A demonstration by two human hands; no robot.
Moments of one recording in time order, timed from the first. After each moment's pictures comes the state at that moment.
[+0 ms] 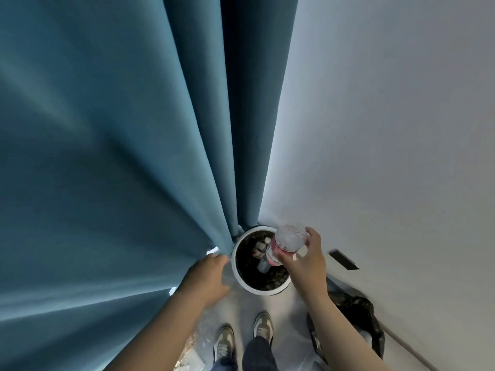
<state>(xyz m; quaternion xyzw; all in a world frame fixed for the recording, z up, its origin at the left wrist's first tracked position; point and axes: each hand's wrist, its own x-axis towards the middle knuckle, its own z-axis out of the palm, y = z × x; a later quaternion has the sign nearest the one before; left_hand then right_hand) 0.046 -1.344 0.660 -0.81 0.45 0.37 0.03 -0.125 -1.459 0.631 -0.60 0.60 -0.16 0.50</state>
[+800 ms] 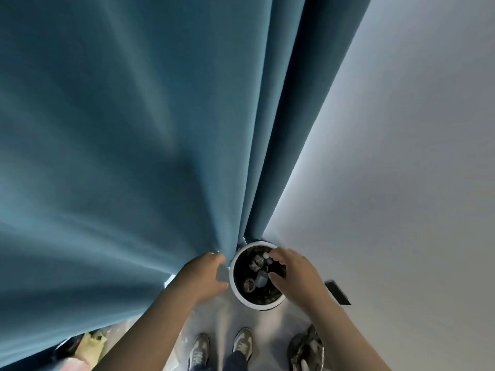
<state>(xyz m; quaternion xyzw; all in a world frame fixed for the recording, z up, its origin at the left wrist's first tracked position) 0.038 -1.314 0.711 -0.85 0.38 0.37 -0.06 -0.114 -1.466 0.703 -0.88 0.33 0.09 0.32</state>
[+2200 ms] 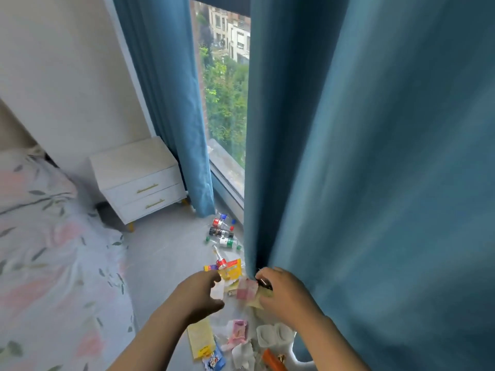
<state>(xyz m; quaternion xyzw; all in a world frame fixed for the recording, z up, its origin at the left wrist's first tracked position) -0.114 -0.784 0.807 -0.87 -0.37 0.16 -0.29 0.037 -0.918 0.798 -0.84 -0.46 0.26 0.16</state>
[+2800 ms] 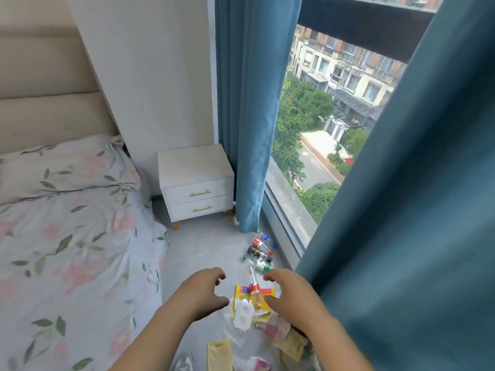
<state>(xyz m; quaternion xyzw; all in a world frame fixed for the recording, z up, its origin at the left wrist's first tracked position) -0.164 -0.651 0.806 -0.79 -0.49 0.09 -0.35 0.025 -0.749 0.802 -0.77 -0.56 0.28 0.12</state>
